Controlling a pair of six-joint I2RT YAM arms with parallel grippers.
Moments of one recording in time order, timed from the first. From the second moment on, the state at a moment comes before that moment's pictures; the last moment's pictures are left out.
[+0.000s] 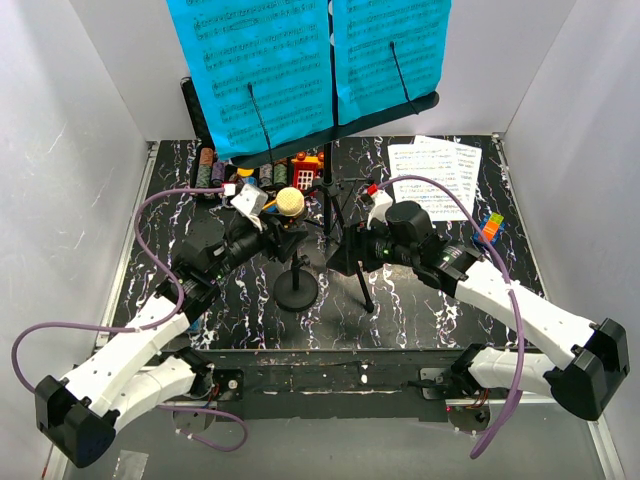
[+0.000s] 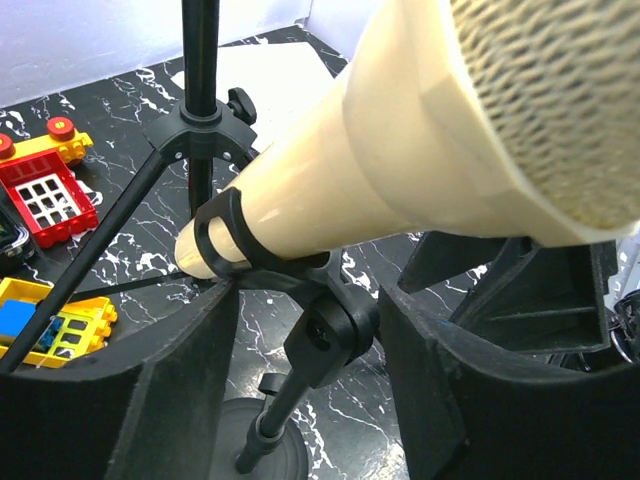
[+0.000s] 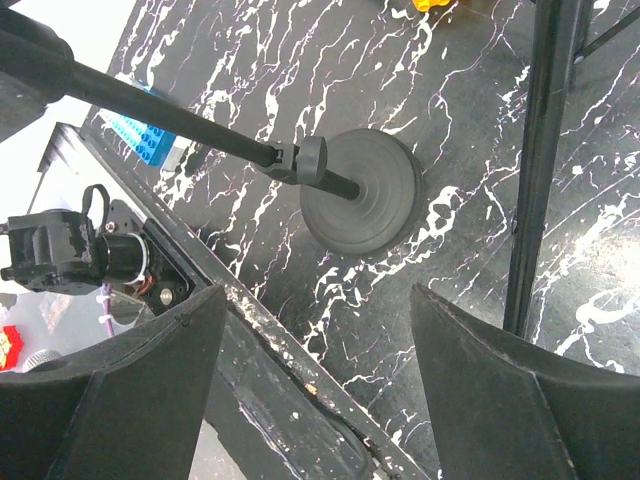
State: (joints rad) left arm -0.60 0.88 0.74 0.10 0.25 -0.22; right arm 0.81 1.14 0.96 -0.34 -0.22 0.51
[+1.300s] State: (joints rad) left arm -0.62 0.76 0.68 0.07 0.28 -0.04; right arm 0.80 1.35 0.97 -0.15 -0.40 0.63
